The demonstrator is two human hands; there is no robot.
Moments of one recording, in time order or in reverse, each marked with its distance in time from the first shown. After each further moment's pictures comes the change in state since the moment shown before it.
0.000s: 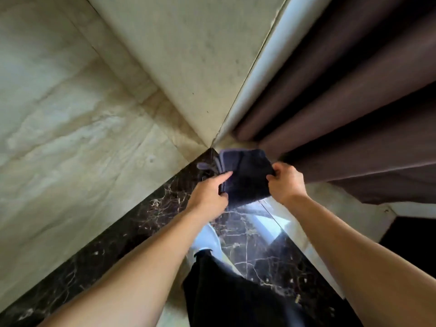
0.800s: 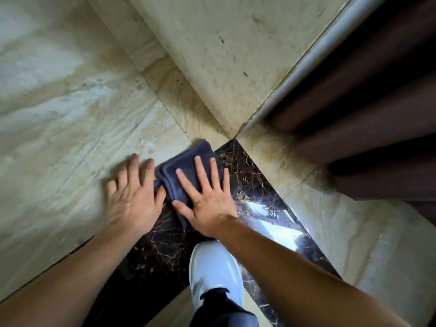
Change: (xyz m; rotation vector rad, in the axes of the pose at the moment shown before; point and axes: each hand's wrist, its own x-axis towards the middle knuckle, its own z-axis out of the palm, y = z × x) left_hand 0.083 -0.221 -0.025 0.762 0.443 -0.079; right_hand 0.048 -0.040 0.267 -0.516 -0.152 -0.693
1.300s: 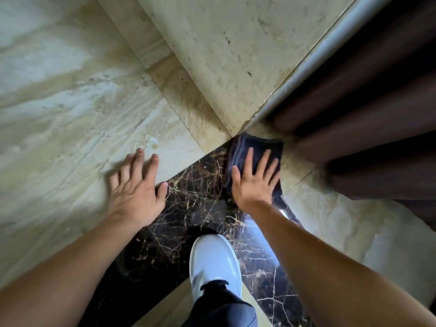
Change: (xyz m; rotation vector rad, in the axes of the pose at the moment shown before) left_hand 0.001 -0.004 0.000 0.007 -0.059 0.007; right_hand 0.001 0.070 -0.011 0.223 0.108 0.603
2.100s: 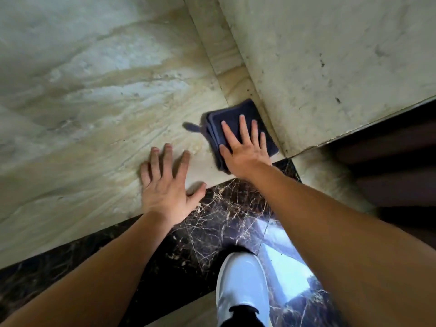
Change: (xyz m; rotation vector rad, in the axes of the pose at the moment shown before) left_hand -0.003 -0.029 0.019 -0.028 0.149 -0.174; right_hand 0.053 -0.146 -0.013 -0.304 -0.169 -0.611
